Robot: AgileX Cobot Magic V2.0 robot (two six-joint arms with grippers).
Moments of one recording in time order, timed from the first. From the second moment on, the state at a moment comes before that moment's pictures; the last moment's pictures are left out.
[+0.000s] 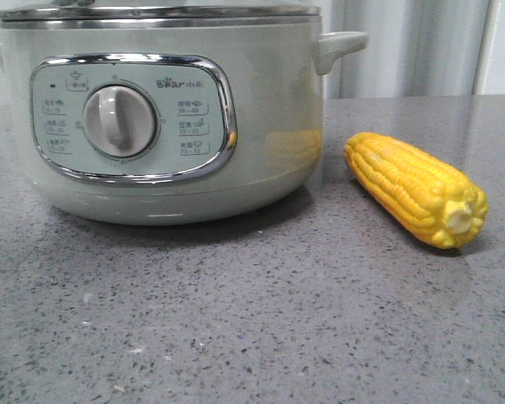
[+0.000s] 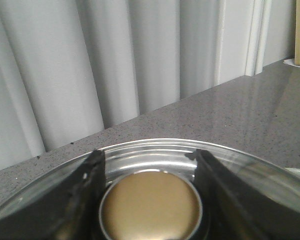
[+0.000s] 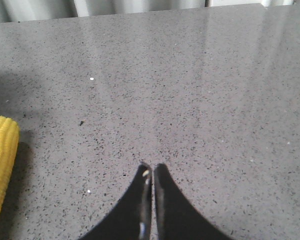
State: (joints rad) left arm -0.63 1.45 -0.94 -0.07 -0.34 0.10; right arm -0.09 0.59 -0.36 0.03 0.18 -0.04
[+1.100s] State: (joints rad) left arm -0.35 0.95 -0.98 -0.06 -0.12 0.21; right arm -0.09 0.59 -0.36 0.05 0.18 -0.04
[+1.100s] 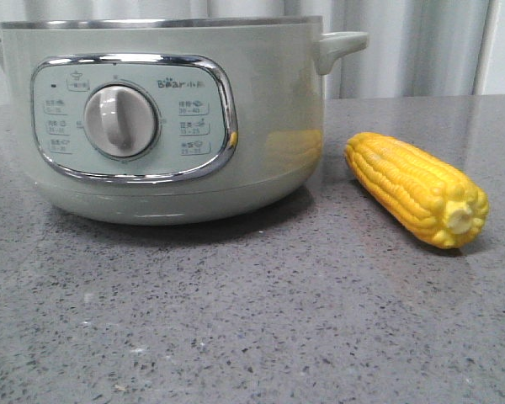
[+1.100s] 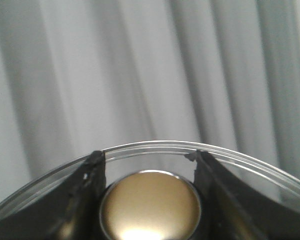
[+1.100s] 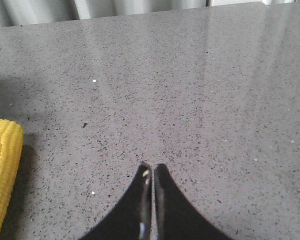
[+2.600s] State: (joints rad) left arm -0.09 1.26 -0.58 -0.20 -0.20 0.21; right arm -0.09 0.59 -0.36 0.05 0.18 -0.04
